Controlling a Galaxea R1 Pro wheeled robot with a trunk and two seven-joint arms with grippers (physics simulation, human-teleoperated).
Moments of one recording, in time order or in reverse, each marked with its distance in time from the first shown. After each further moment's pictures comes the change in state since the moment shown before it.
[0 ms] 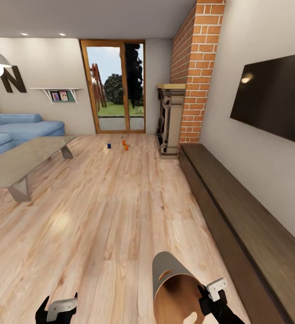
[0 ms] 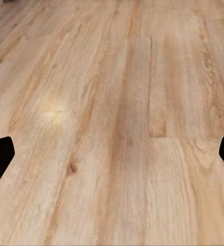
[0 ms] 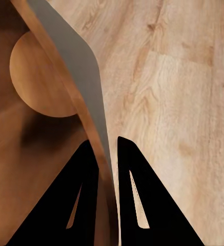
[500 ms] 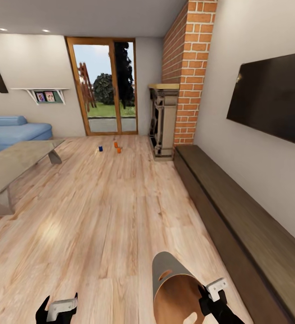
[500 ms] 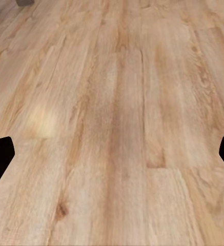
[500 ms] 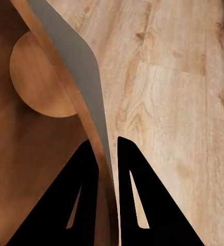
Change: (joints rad) left arm 0.000 0.000 -0.001 0.000 -0.004 0.001 0.000; right arm 0.000 0.000 0.002 0.002 -0.001 0.000 0.000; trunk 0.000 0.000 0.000
